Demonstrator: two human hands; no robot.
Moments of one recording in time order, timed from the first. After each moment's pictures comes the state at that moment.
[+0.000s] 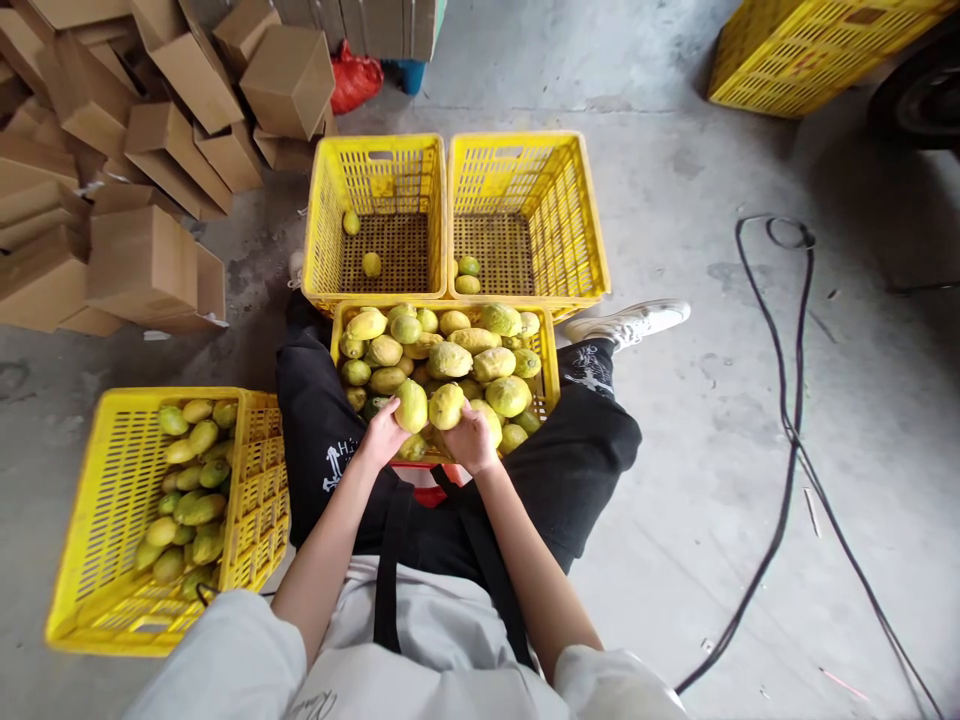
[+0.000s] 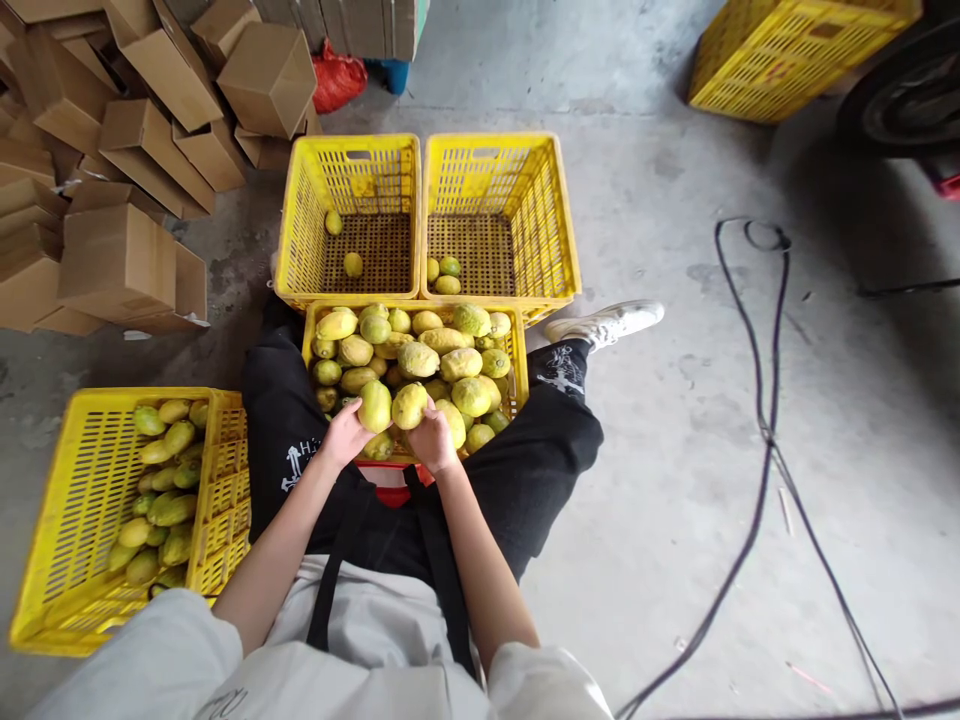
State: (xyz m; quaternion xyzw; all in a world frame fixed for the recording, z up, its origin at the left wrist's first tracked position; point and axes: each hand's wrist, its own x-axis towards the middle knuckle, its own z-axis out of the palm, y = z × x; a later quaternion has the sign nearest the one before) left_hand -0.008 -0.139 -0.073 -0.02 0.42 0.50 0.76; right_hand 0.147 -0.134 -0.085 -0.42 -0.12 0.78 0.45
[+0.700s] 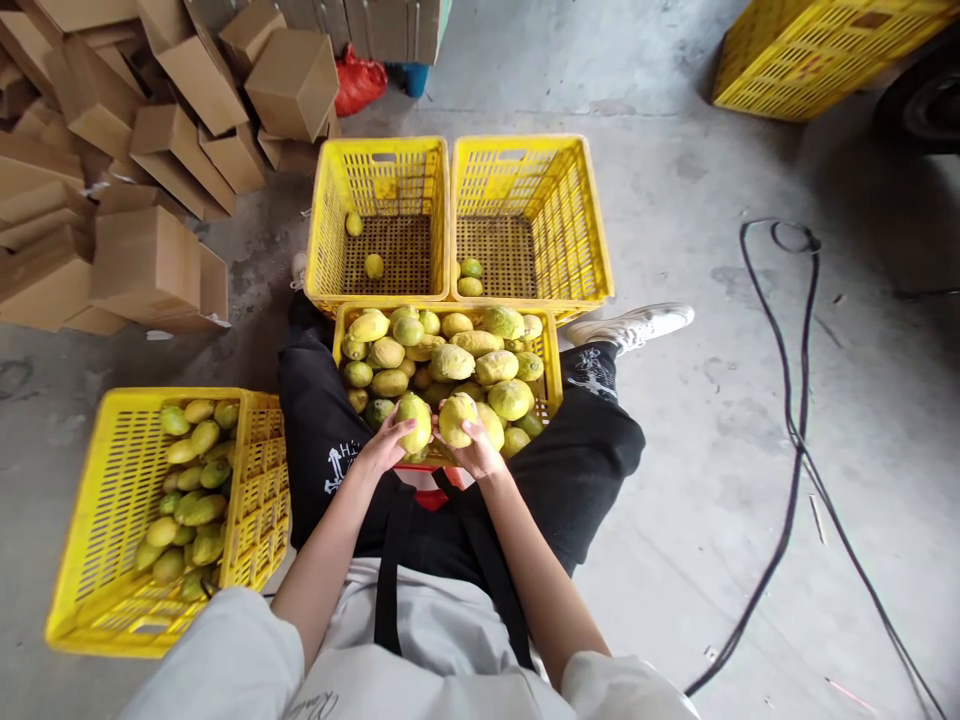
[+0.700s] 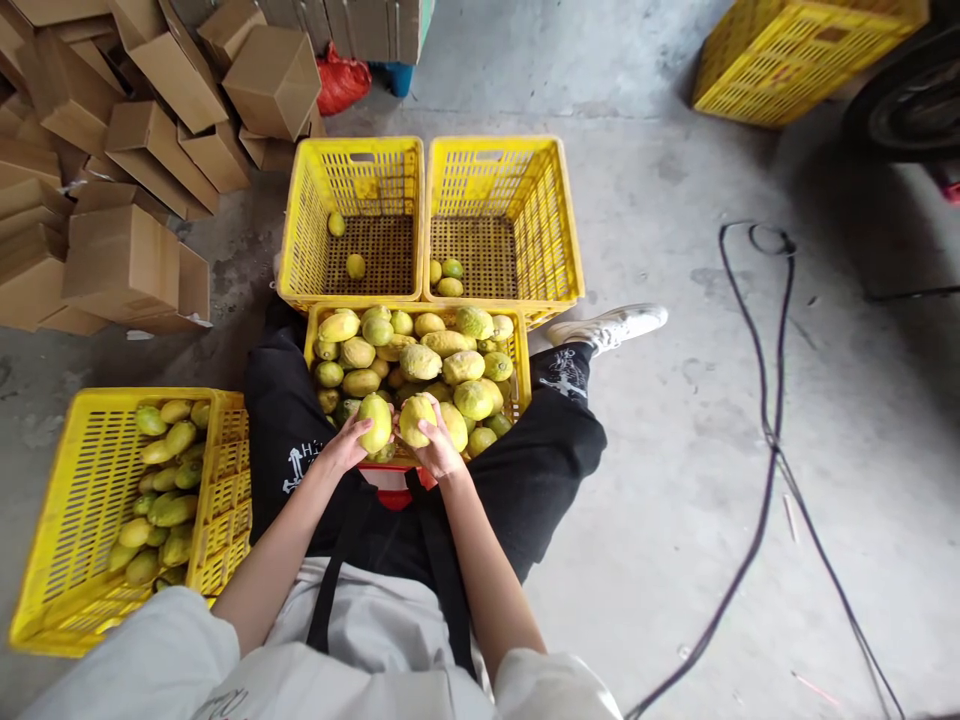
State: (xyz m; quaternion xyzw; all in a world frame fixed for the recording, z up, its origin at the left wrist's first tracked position) left_hand -0.005 -0.149 -0.073 0.09 0.40 0.45 0.79; right_hand 0.156 -0.144 -0.080 -0.32 -0.09 0.81 0.48
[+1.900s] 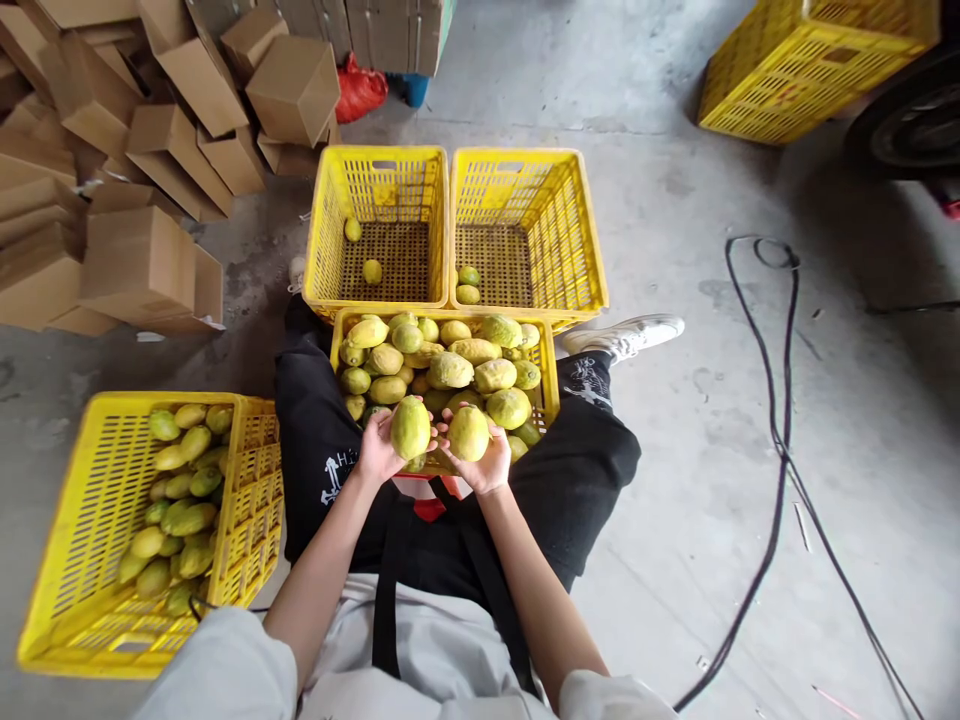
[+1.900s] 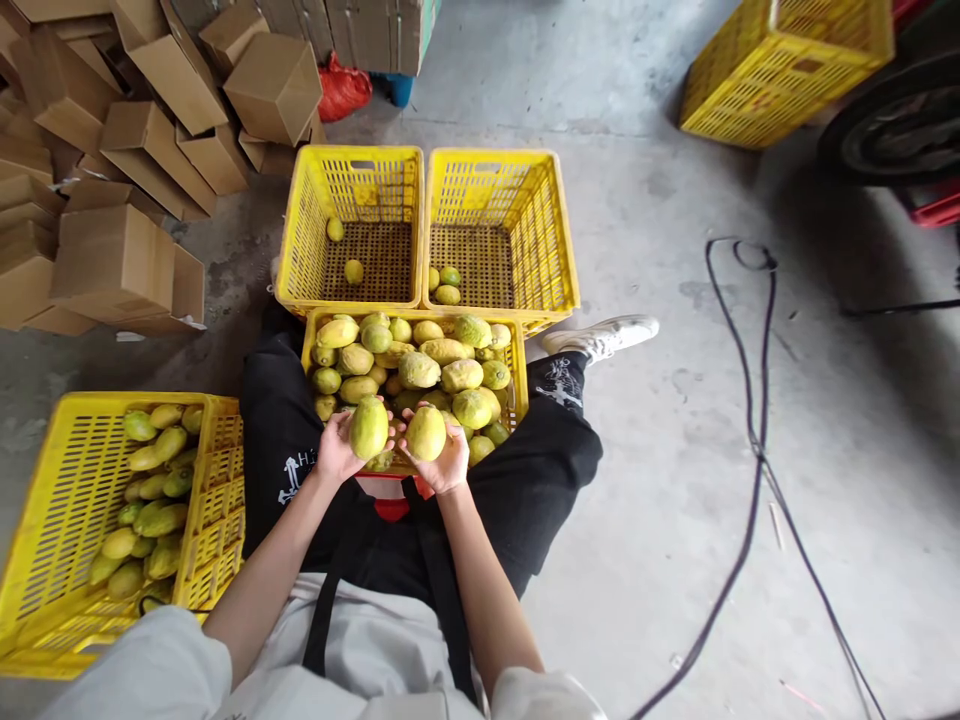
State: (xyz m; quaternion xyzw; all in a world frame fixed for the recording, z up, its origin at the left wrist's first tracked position) left_hand -0.009 -0.144 -0.059 -0.04 0.29 0.47 0.83; right_hand 0.165 -0.143 -0.066 -0.23 0.05 0.84 0.48
